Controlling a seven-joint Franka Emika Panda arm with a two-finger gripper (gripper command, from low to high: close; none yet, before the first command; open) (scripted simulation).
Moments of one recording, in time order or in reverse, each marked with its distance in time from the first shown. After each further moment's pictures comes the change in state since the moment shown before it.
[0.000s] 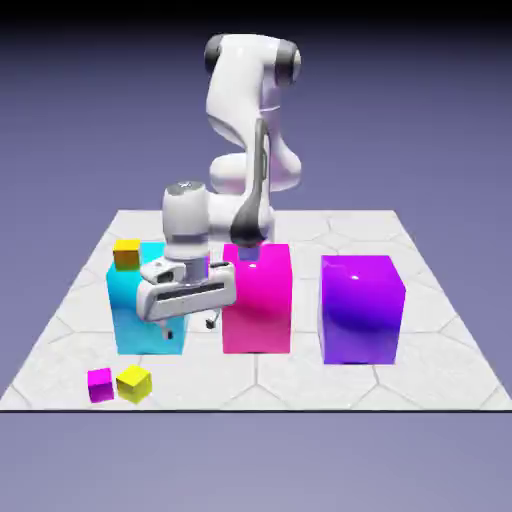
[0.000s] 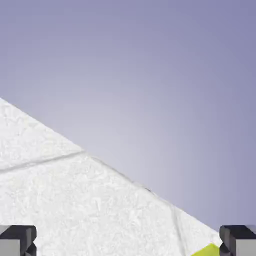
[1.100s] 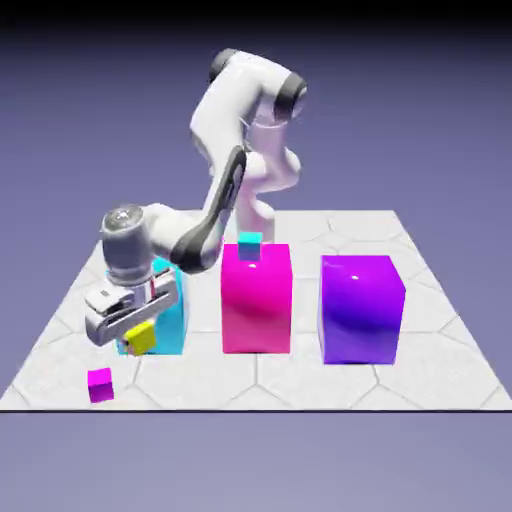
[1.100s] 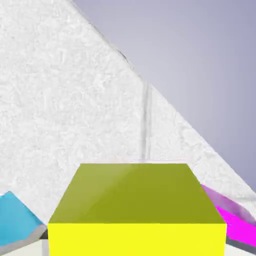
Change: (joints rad) arm 0.006 0.093 -0.207 0.210 -0.094 -0.432 -0.161
